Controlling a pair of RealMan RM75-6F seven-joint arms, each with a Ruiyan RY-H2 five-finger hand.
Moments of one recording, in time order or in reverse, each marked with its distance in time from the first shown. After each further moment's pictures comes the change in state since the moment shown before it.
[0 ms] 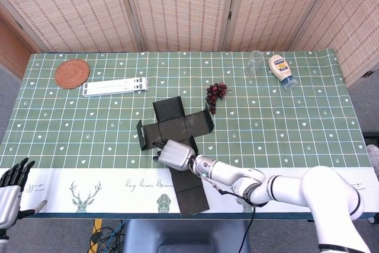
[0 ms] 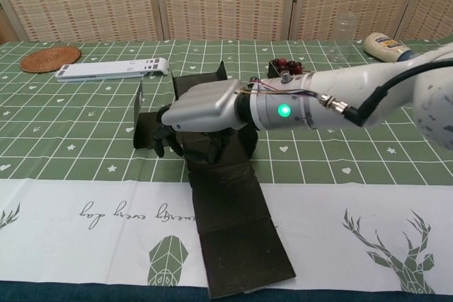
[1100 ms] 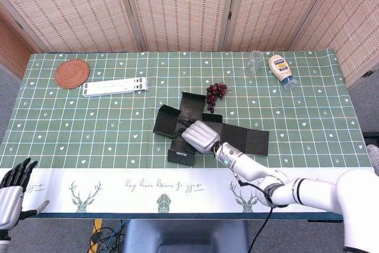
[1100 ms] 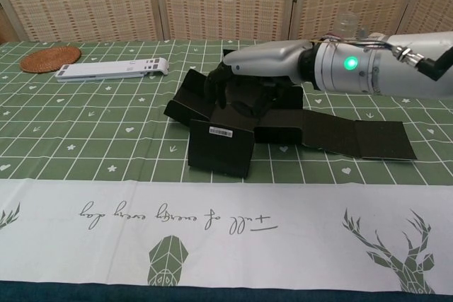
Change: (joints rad) left arm 0.004 0.003 0.002 -0.021 0.016 0.006 0.021; right arm -0.123 0.130 0.055 -0.122 0.261 0.088 -0.013
